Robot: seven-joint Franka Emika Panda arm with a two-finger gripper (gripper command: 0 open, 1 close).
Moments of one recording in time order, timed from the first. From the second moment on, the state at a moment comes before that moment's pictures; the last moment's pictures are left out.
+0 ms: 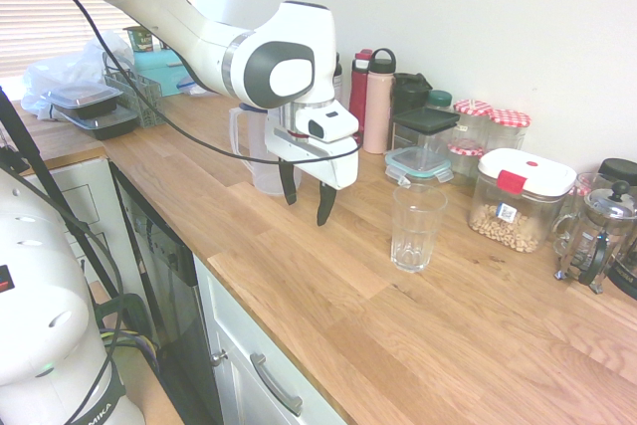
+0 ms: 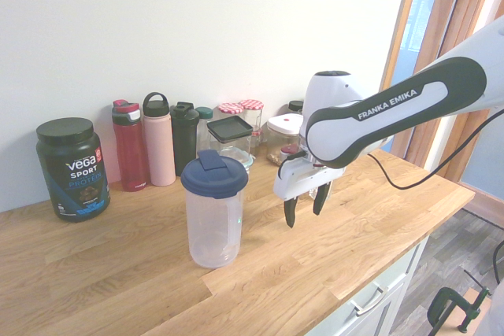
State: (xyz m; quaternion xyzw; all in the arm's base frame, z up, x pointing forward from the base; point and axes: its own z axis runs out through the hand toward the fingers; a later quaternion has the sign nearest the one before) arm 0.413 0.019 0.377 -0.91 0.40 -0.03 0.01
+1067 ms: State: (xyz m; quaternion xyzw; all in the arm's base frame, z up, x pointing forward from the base) arm 0.305 0.195 0.514 -0.90 0.40 -0.16 0.04
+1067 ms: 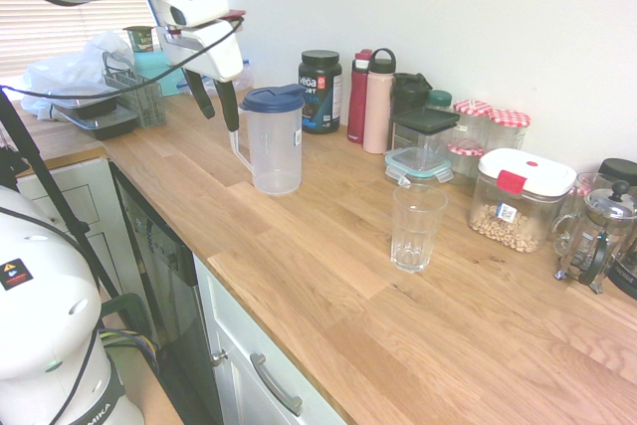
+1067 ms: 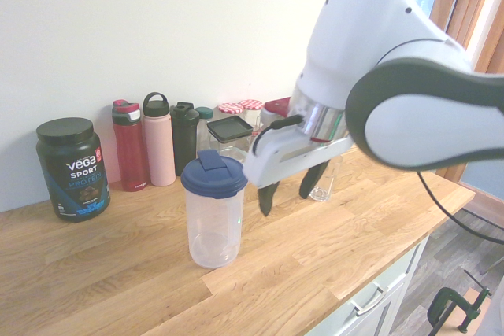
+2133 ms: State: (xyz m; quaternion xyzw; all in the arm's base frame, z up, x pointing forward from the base) arm 0.372 0.253 0.441 -0.88 0.42 -0.22 0.04
